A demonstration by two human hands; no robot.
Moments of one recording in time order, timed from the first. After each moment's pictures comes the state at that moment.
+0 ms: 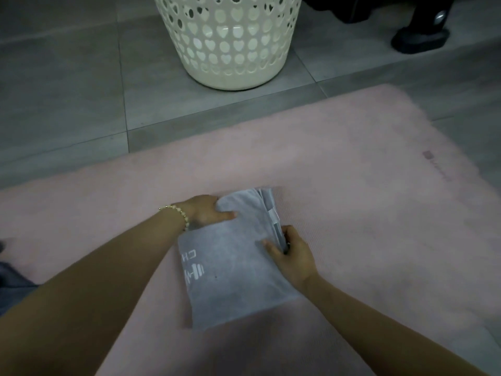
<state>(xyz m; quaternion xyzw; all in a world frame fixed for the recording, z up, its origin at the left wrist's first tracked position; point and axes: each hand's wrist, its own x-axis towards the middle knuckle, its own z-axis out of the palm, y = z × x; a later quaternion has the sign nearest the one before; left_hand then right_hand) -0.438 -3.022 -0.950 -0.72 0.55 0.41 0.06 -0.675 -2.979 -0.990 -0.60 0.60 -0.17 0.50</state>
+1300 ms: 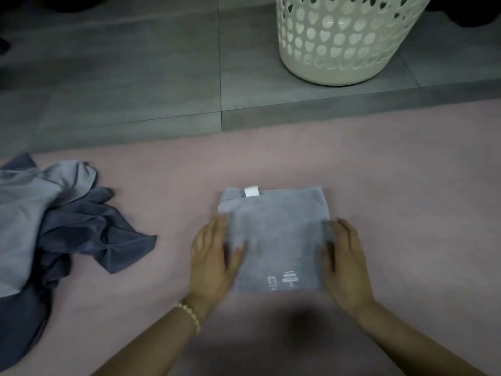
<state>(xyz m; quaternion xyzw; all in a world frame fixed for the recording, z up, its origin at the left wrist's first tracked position) -0.385 -2.809 -0.980 -0.83 0.49 0.11 -0.23 -0.607 -2.928 -0.982 -0.78 0.51 -0.23 0.29</state>
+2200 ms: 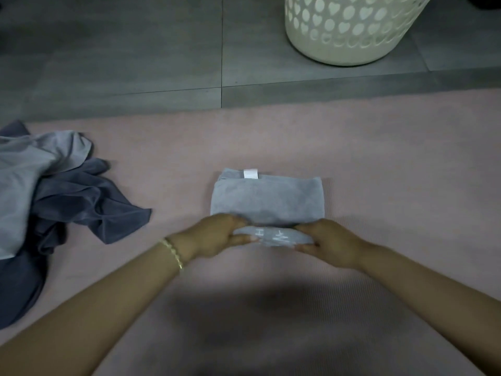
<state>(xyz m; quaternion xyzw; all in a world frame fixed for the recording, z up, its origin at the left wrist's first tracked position) -0.374 -2.844 -0.943 -0.67 0.61 0.43 -0.05 -0.598 -2.968 -0.957 -0.89 0.22 0.10 0.38</state>
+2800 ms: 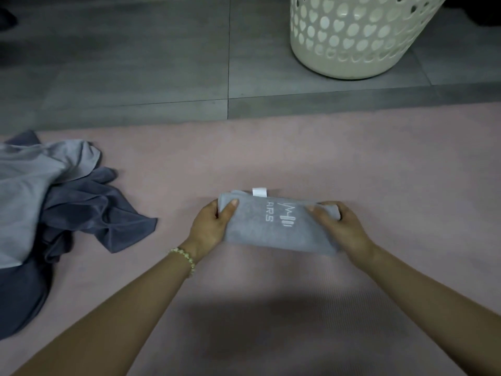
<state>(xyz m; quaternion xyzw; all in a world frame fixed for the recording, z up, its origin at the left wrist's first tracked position) -0.359 -2.847 -0.971 -0.78 0.29 0.37 -0.41 -0.584 -2.982 -0.969 -0.57 0.54 -0.19 0.60</state>
